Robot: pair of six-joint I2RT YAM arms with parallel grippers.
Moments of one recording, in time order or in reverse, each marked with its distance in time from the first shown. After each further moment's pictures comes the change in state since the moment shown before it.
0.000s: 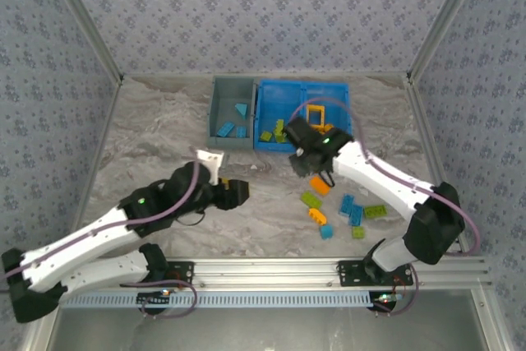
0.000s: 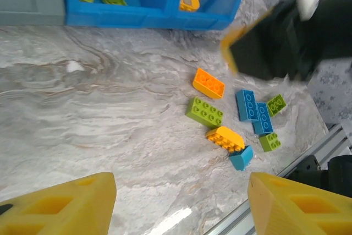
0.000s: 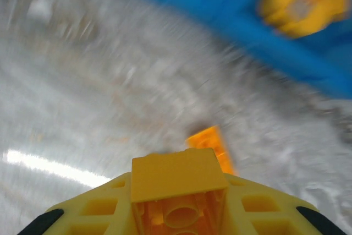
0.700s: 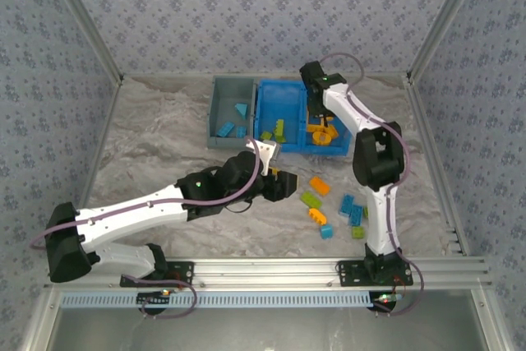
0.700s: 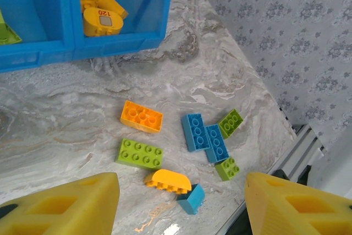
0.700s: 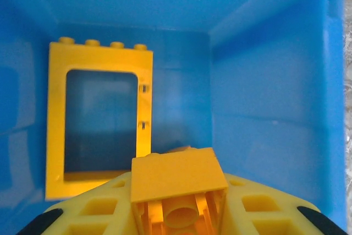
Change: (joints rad) left arm -0.128 0.361 0.180 0.271 -0.027 0.032; right arm -0.352 0.724 0.678 0.011 0.169 0.003
